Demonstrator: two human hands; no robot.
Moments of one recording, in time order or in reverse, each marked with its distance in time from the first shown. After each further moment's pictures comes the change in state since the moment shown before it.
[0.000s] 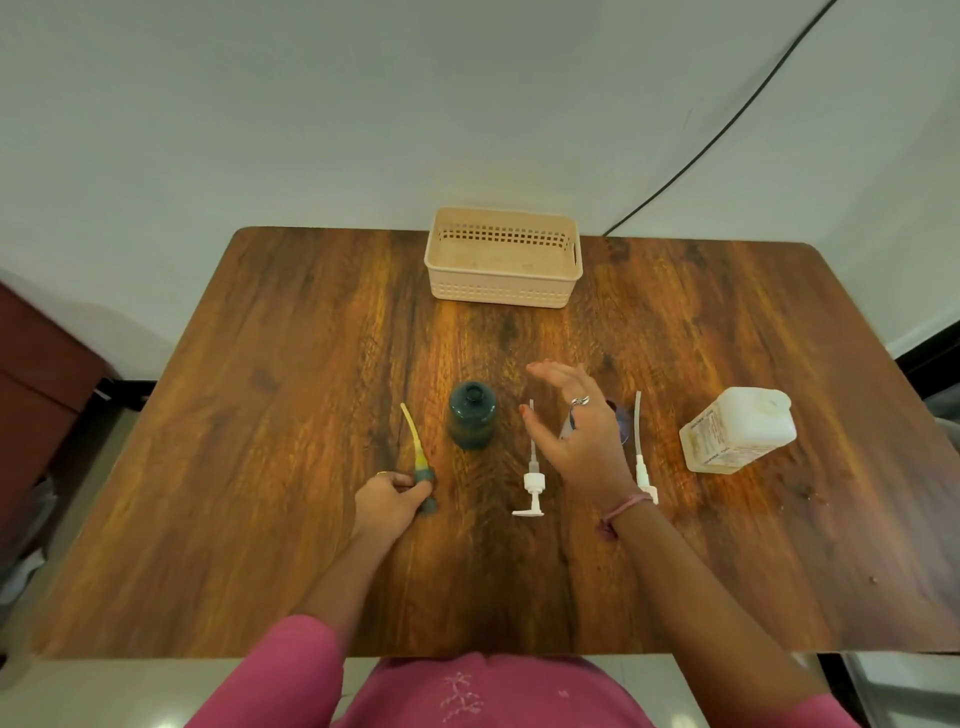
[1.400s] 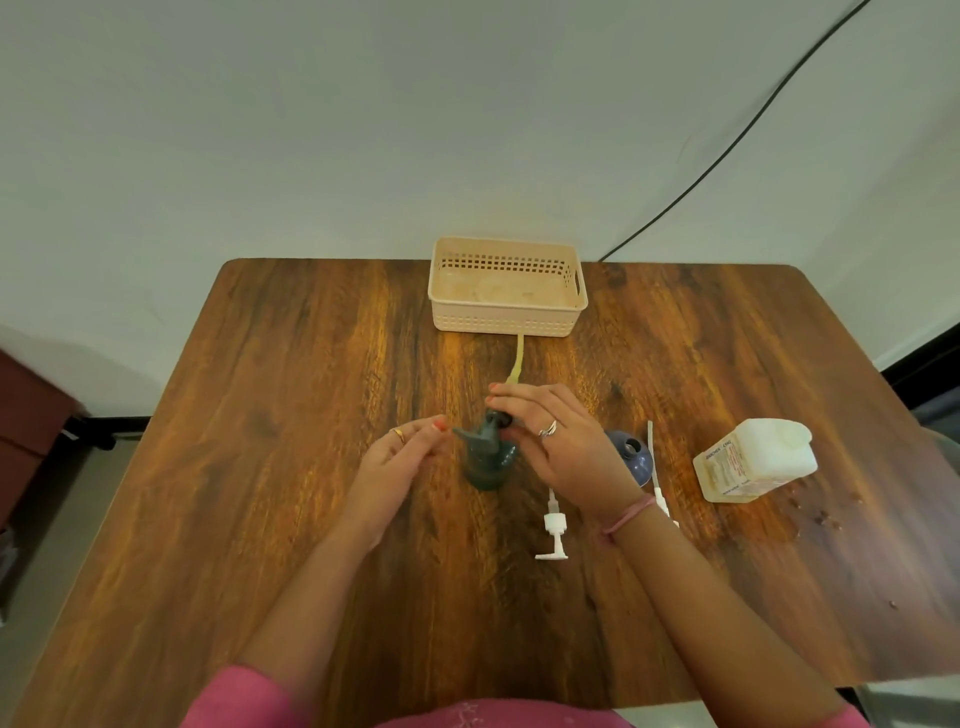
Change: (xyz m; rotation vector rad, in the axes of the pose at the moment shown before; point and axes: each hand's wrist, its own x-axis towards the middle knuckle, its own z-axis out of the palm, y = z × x) left_hand -0.006 0.074 -0.078 -0.599 -0.388 0.383; right_hand 0.049 -0.035 0.020 -0.278 -0.098 -0.435
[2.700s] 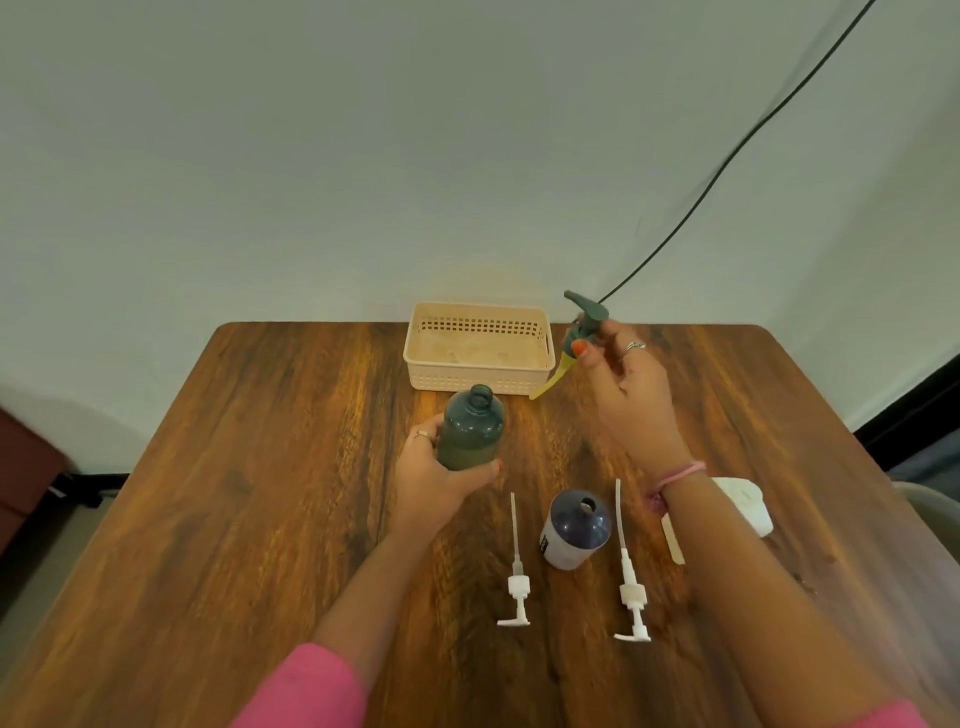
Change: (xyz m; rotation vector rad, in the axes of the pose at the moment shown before) left_hand 0.046 0.023 0.092 0.317 0.327 0.240; right_hand 0.048 0.054 -0.105 0.356 0.264 0.601
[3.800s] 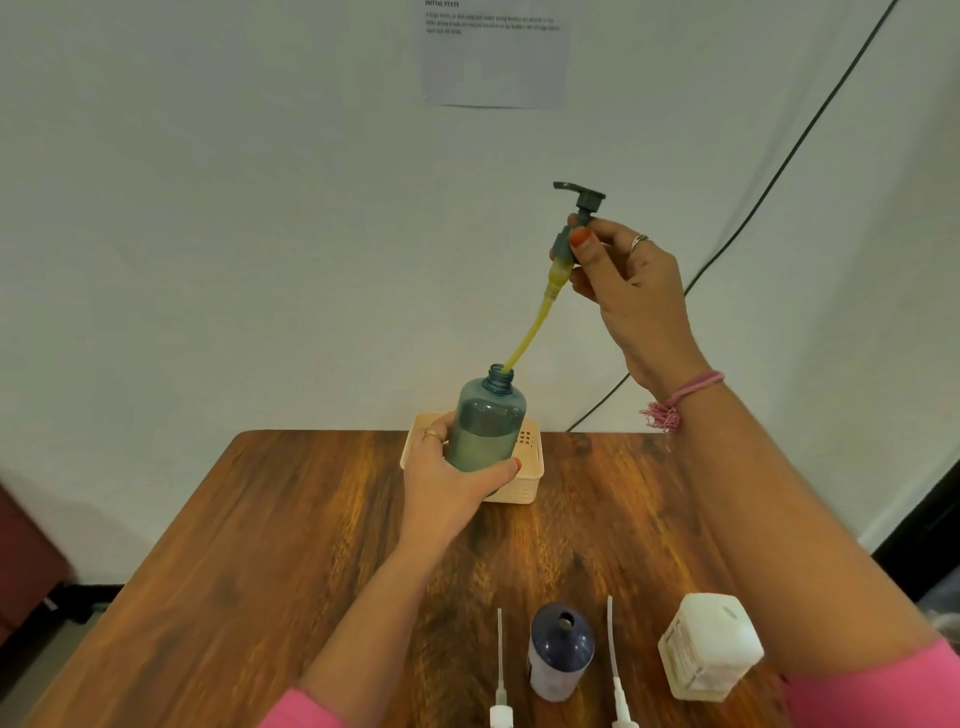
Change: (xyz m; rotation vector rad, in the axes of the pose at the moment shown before) left_hand 0.006 0.132 0.010 -0.095 0.087 0.203; right_hand 0.104 -0.136 -0.070 0.350 0.070 -0.226
